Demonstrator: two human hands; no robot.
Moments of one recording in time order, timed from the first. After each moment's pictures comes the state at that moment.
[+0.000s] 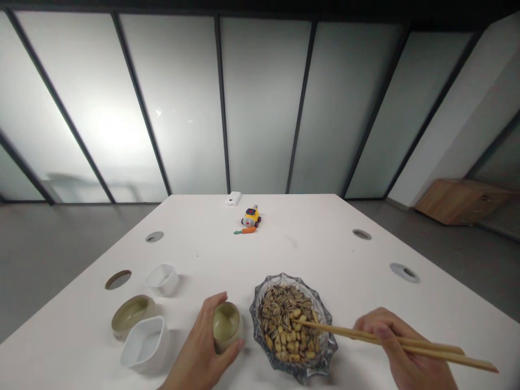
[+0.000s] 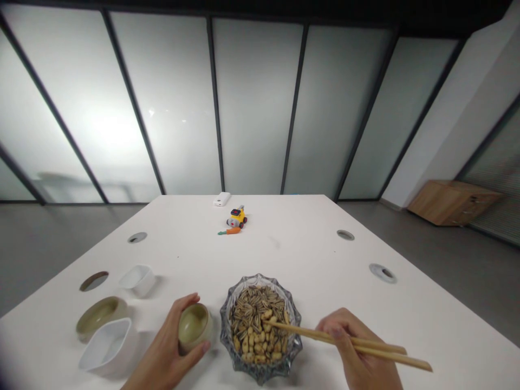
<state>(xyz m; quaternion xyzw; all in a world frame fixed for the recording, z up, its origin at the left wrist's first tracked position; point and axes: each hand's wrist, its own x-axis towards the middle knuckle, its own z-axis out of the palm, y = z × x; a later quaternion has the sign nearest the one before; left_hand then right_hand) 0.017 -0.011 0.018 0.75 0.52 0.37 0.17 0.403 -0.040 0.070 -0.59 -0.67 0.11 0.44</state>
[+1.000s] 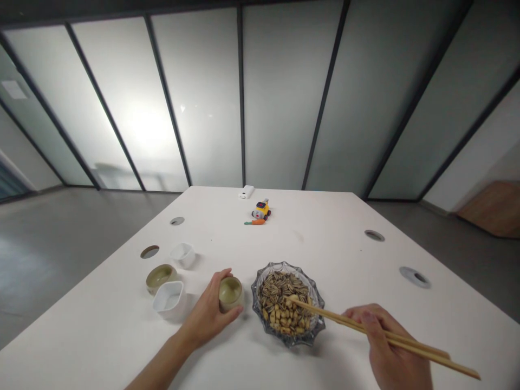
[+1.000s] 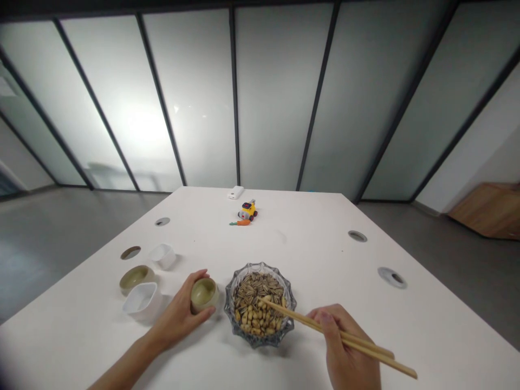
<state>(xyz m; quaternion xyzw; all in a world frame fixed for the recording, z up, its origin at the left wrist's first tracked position) 0.024 -0.016 0.046 0.73 0.55 0.35 0.21 0.381 -0.052 0.084 -0.58 -0.61 0.13 0.52</state>
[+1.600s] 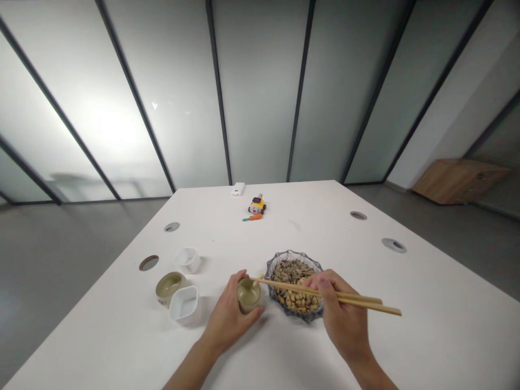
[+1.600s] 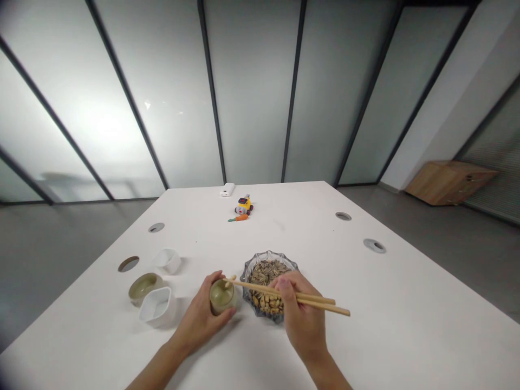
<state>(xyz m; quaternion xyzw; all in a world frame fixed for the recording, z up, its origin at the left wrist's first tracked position) 0.022 -0.019 0.040 0.73 0.50 0.36 0.28 0.262 -0.053 0.111 -0.53 -0.55 0.20 0.61</state>
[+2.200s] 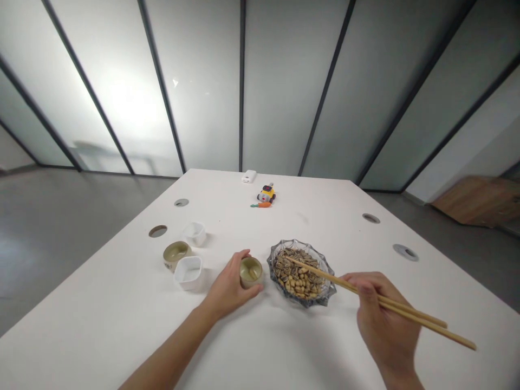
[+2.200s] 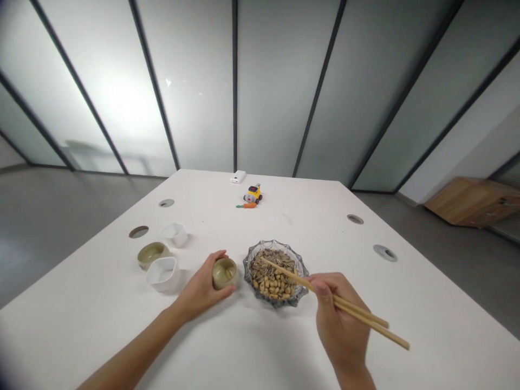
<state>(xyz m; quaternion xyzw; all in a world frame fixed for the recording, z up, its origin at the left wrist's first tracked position) 0.024 -0.020 0.044 0.74 0.51 0.36 0.26 0.314 -0.072 0.107 -0.54 -0.60 0.06 0.59</state>
